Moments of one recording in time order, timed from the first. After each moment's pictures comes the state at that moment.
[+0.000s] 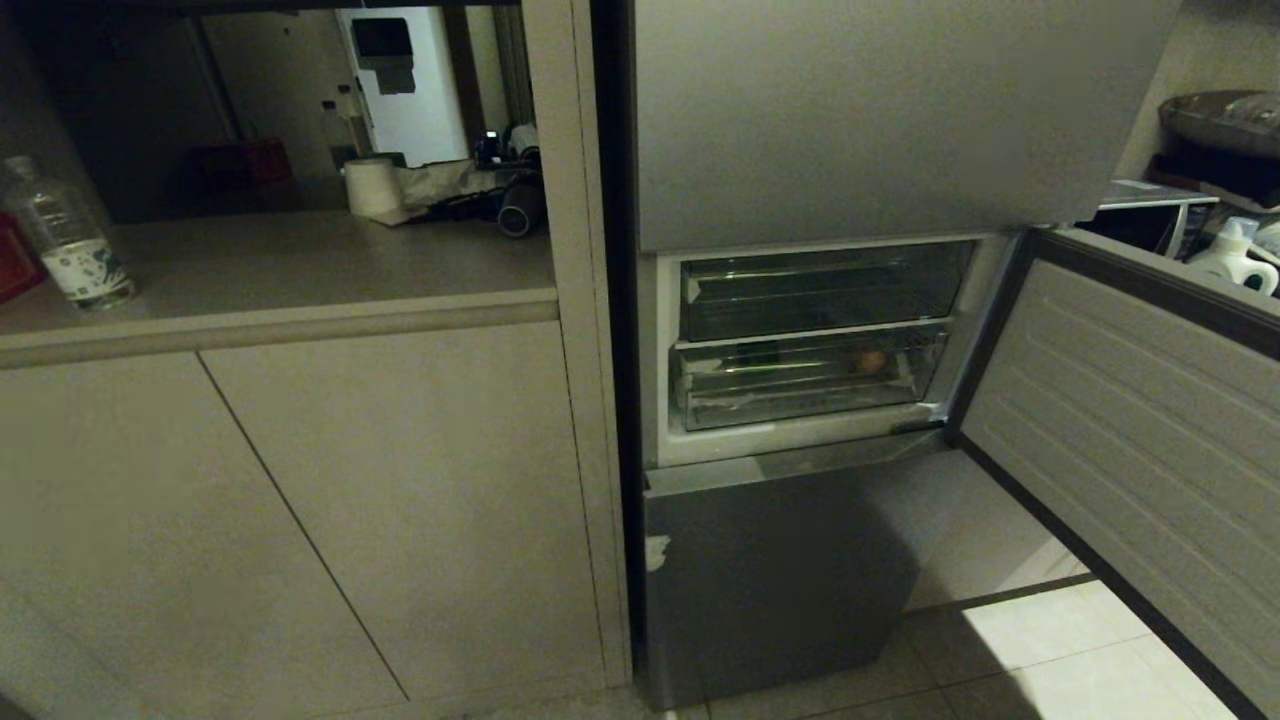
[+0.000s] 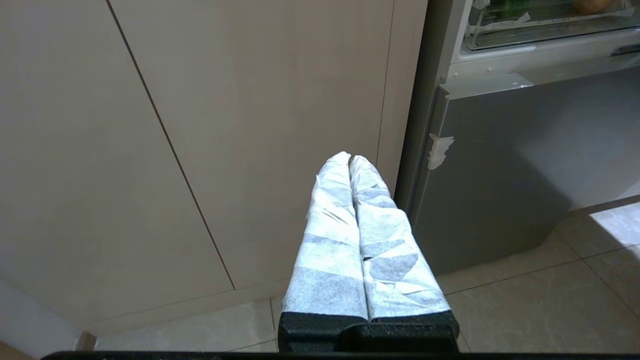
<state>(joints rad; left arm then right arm) 0.00 0.00 -0.01 0.02 0.00 0.03 -1.35 1.39 -0.53 -0.57 0.43 0.19</state>
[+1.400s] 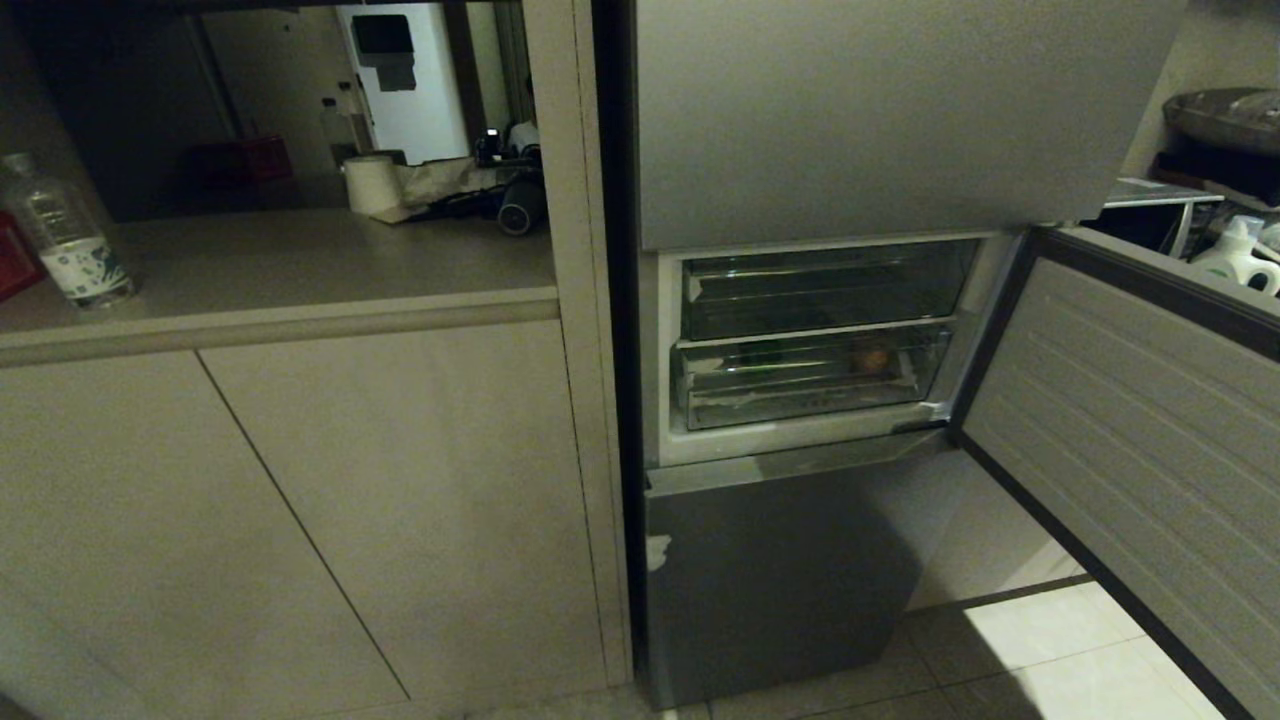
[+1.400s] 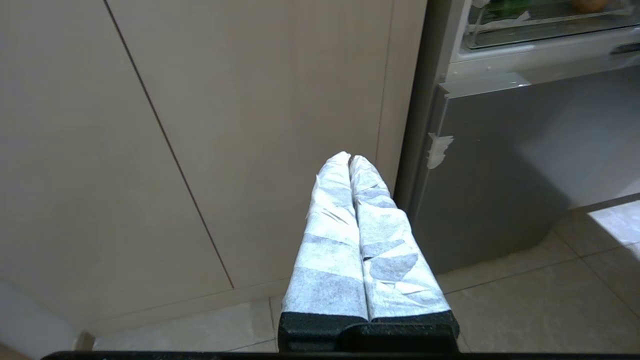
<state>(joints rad) 0.00 0.00 -0.01 0.02 0.00 0.03 -1.28 1.20 -0.53 -0.71 0.42 0.19</state>
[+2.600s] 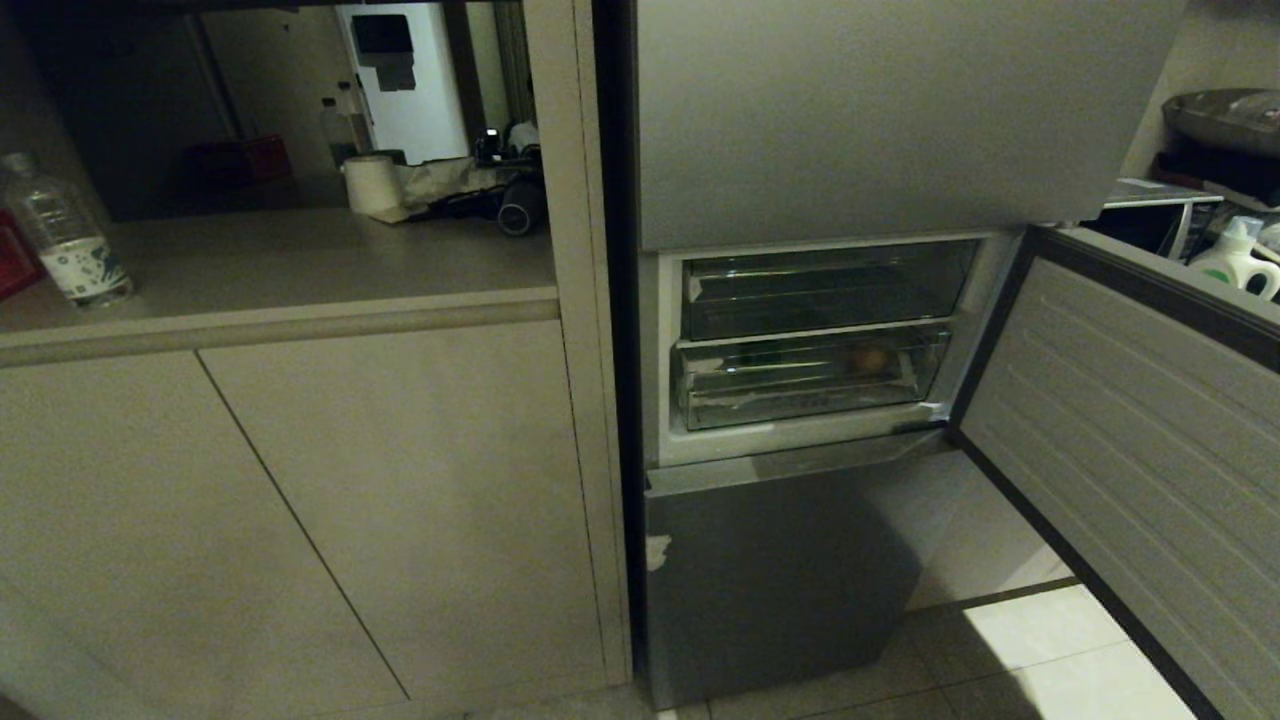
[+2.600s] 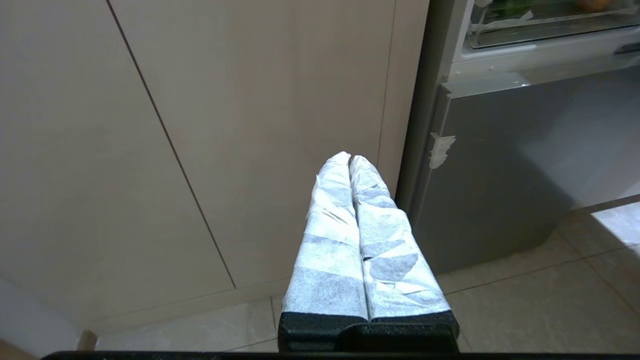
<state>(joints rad) 0.00 0.00 -0.01 0.02 0.00 0.03 -1.23 1.12 -0.63 -0.44 0.36 0.38</state>
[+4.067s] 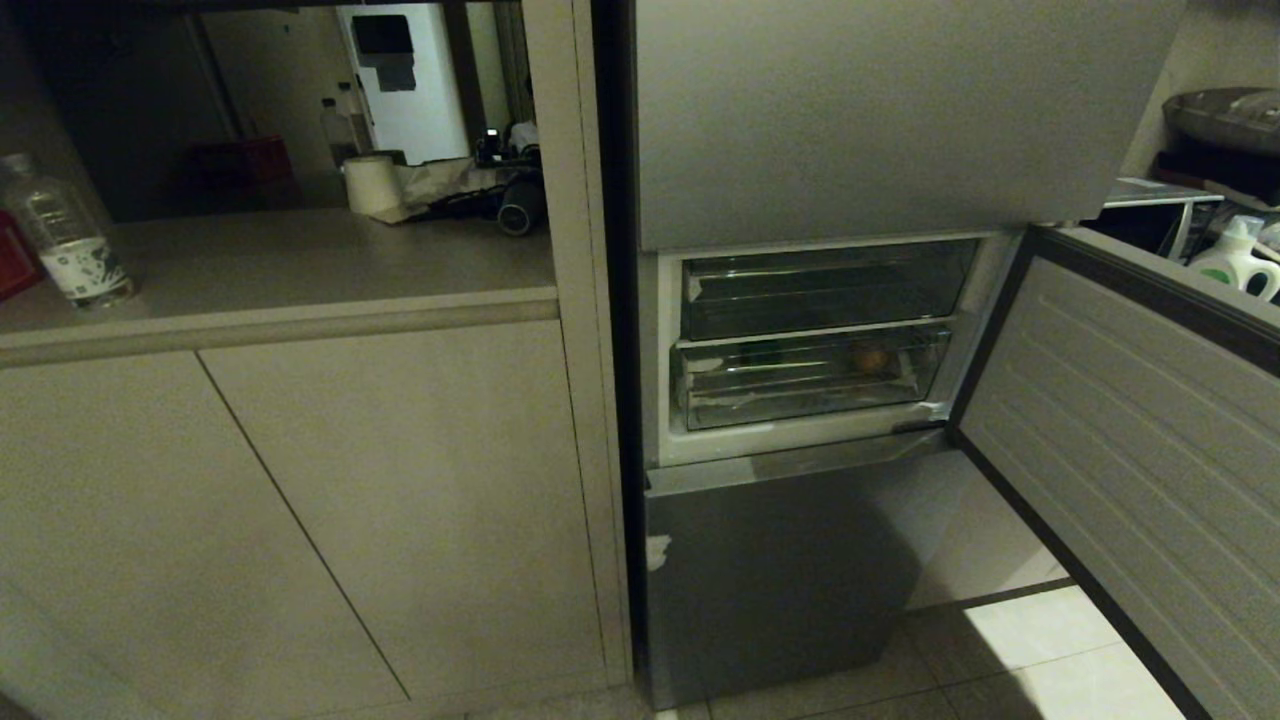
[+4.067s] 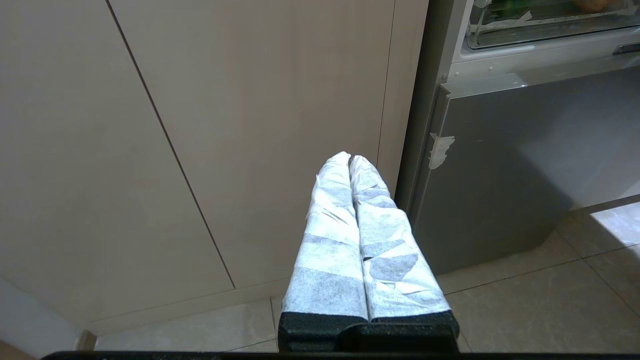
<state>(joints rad) 0.00 0.00 -0.01 0.02 0.00 0.03 -1.21 1.57 -0.97 -0.29 0.36 0.58</state>
